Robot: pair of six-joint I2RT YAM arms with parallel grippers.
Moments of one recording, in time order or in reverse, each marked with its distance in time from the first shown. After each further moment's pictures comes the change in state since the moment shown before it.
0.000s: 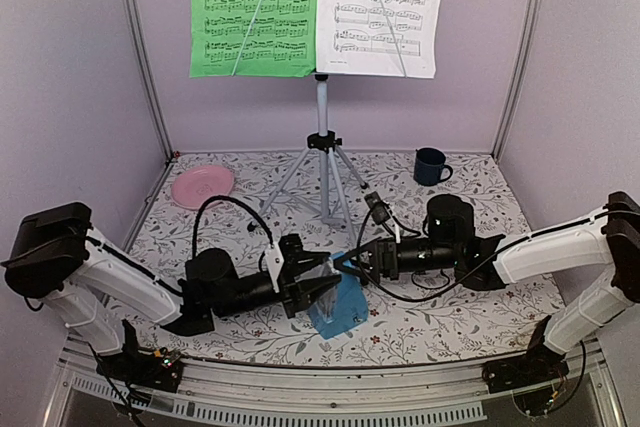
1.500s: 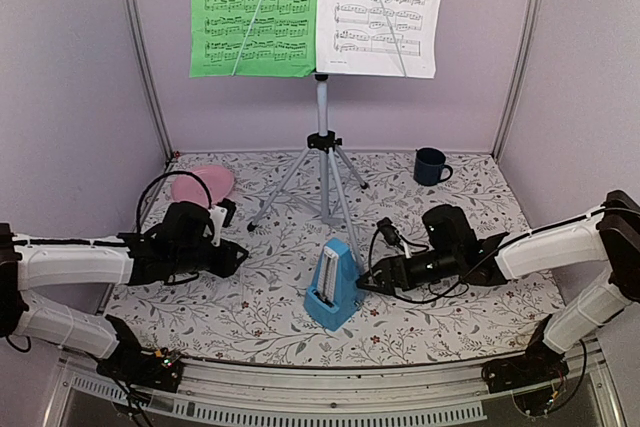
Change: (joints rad) left arm 0.506 -0.383 0.061 -1.190 -0.121 -0.357; right arm -0.097 0.012 -0.033 -0.319 0.028 -0.105
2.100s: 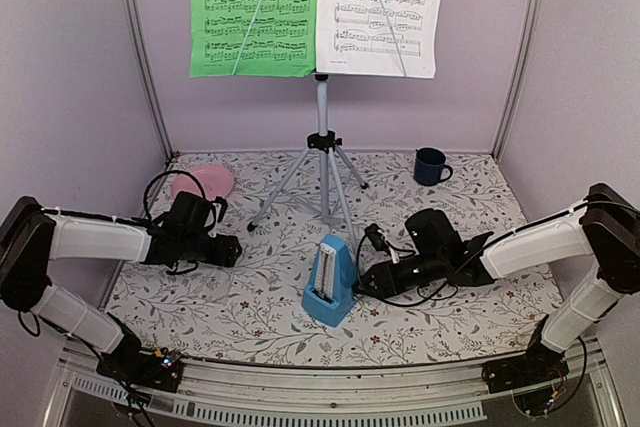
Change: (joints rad) left arm 0.181 0.224 0.085 -0.025 0.019 -0.005; right arm 0.057 0.079 0.058 -0.035 0.078 -0.024
